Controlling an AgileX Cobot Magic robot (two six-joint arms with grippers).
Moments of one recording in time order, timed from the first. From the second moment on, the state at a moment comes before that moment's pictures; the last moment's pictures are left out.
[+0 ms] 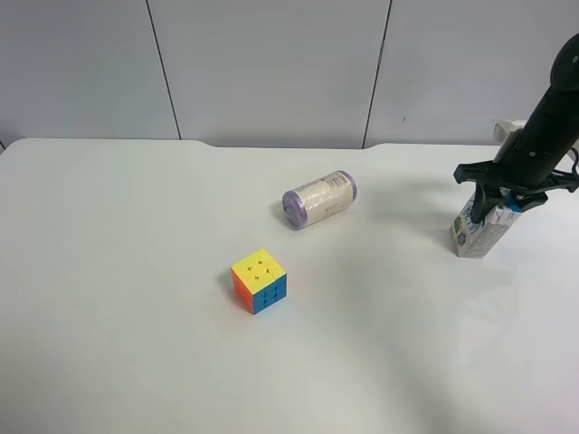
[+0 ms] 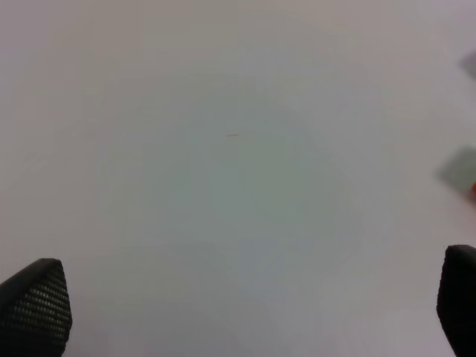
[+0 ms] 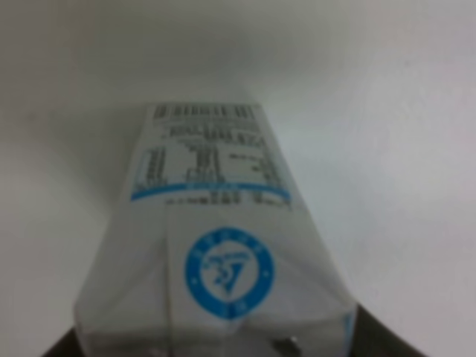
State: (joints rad) left arm 0.00 0.00 -0.51 -0.06 1.06 0.05; right arm -0.11 1.94 -1.28 0.13 0.93 -0.07
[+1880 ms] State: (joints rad) left arm -0.06 0.30 -0.62 -0.28 1.12 0.19; right arm 0.62 1.50 -1.34 0.26 1.10 -0.41
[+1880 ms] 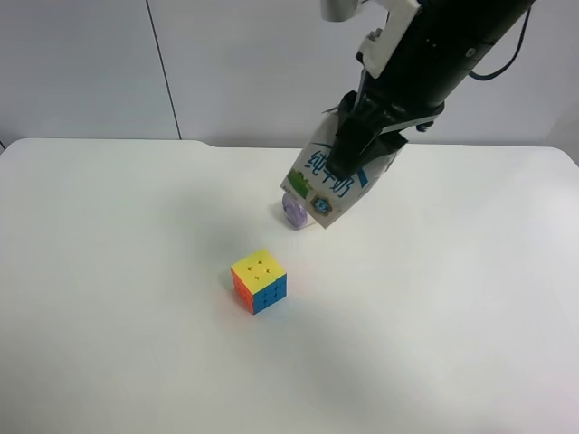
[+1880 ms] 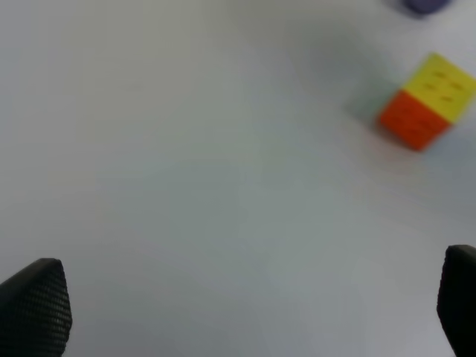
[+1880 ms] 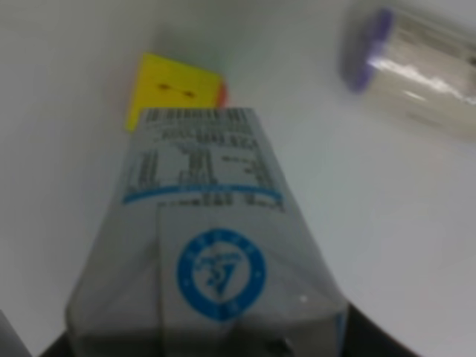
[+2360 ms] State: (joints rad) left arm -0.38 0.57 -0.67 -0.35 1.08 0.35; right arm 0.72 1.50 -1.34 0.37 1.14 -0.62
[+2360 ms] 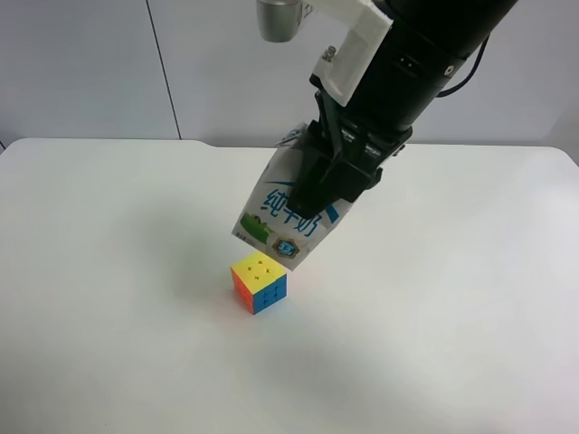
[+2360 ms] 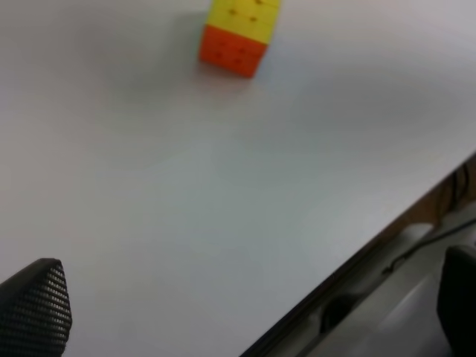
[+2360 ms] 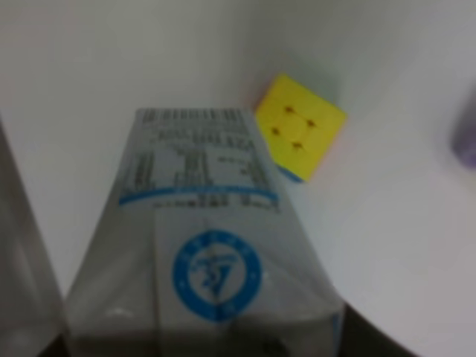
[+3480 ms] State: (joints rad) left arm -0.49 1.02 -0.82 -0.73 0.93 0.85; right arm 0.72 1.49 -1.34 0.71 1.12 -1.00
